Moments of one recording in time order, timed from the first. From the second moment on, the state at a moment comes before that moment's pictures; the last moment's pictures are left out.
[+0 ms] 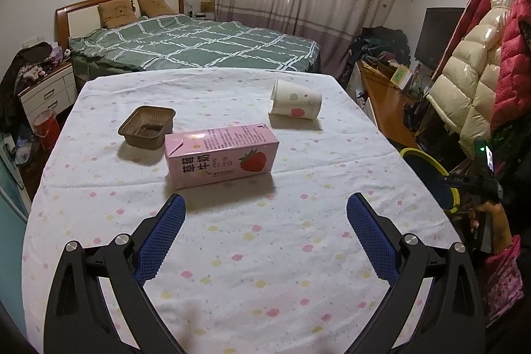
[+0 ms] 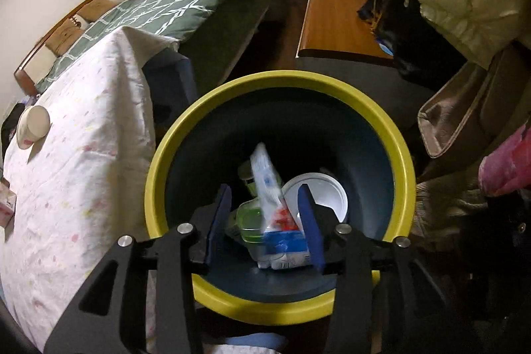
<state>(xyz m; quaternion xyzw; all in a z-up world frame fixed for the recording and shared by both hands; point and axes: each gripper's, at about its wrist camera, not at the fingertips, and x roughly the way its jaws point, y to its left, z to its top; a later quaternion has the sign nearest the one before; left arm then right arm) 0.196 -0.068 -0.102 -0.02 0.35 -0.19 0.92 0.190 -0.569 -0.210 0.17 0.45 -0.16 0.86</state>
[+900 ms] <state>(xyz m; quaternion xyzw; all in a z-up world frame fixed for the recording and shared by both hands) 0.277 -0.064 -0.148 0.00 0.40 -0.23 0.89 0.195 -0.526 -0.197 0.15 0.45 -0.11 0.87</state>
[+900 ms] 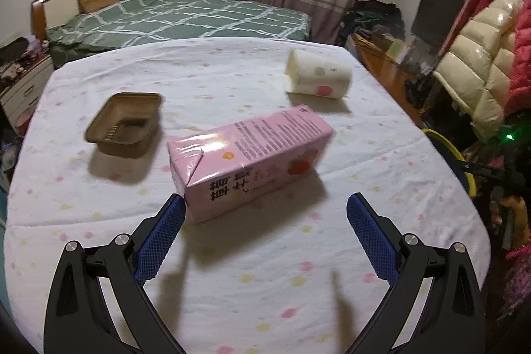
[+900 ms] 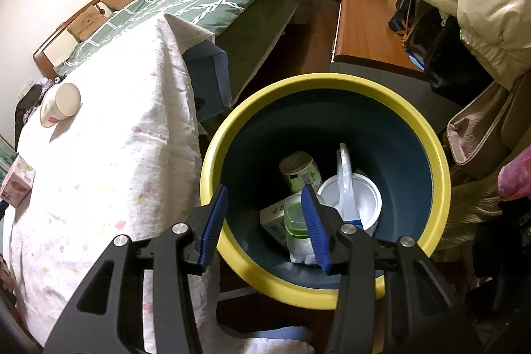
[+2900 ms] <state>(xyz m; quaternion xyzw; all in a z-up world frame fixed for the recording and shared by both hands) 0.261 -0.298 -0.119 0.19 0.41 -0.39 0.80 0.124 -0.547 -0.185 0.18 0.41 -0.10 0.89</state>
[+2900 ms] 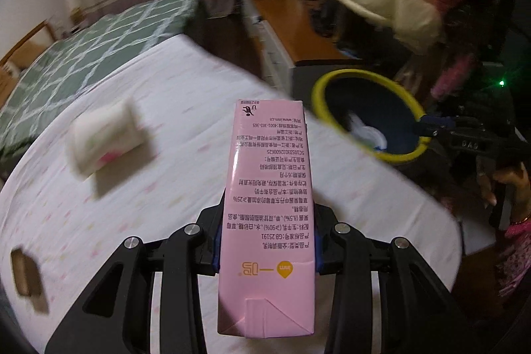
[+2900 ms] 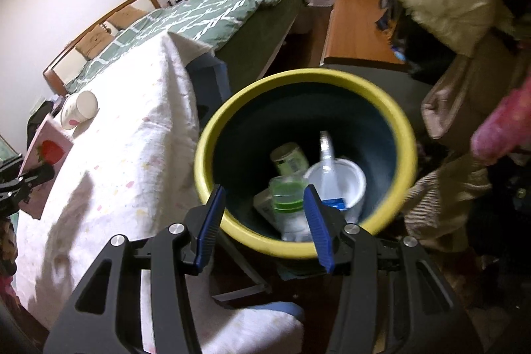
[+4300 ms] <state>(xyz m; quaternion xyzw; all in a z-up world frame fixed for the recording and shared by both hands) 0.232 -0.341 -0.085 0.12 0.35 -0.42 0.83 0.076 -0.567 -0.188 0.19 0.42 -0.13 0.88</state>
